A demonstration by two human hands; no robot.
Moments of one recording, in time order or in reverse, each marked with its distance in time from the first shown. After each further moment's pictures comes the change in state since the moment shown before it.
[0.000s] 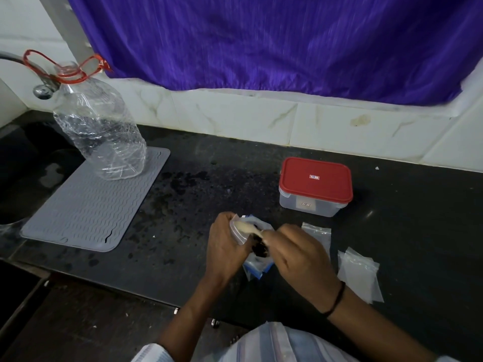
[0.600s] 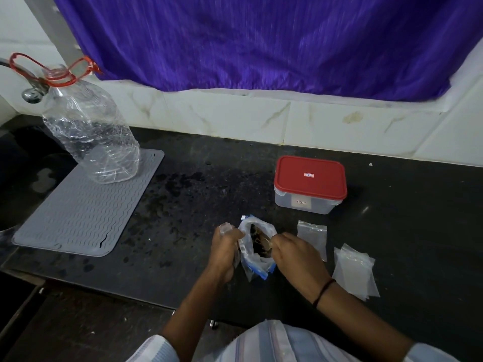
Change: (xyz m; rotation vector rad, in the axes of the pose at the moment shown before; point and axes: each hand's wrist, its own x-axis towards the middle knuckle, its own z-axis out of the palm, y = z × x) left_hand 0.009 -0.015 0.019 -0.776 -0.202 -0.778; right_hand -0.024 0.026 0.039 -0.060 -0.495 0.424
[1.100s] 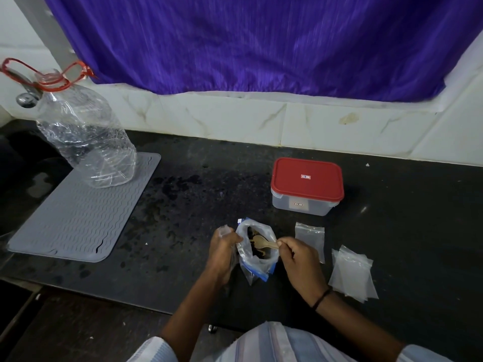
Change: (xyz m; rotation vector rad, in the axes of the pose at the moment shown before) left_hand 0.000 0.003 0.001 -0.014 -0.006 -0.066; right_hand -0.008 0.018 0.021 0.537 0.163 0.257
